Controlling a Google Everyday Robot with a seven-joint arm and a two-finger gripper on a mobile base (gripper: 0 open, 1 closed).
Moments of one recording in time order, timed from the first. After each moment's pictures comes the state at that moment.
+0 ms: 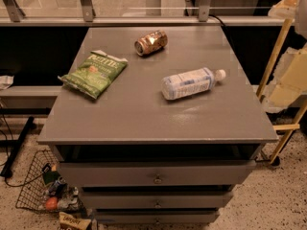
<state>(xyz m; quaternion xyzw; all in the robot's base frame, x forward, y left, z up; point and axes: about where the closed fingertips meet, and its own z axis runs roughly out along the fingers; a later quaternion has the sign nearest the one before) 0.426 -0.195 1.039 -0.60 0.76 -0.09 0.23</state>
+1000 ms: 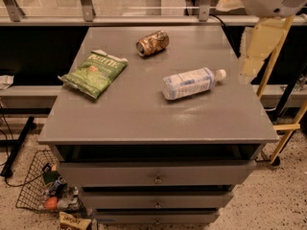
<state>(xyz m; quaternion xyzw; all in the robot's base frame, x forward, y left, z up) 0.501 -0.160 1.027 -0.72 0.66 -0.05 0.20</state>
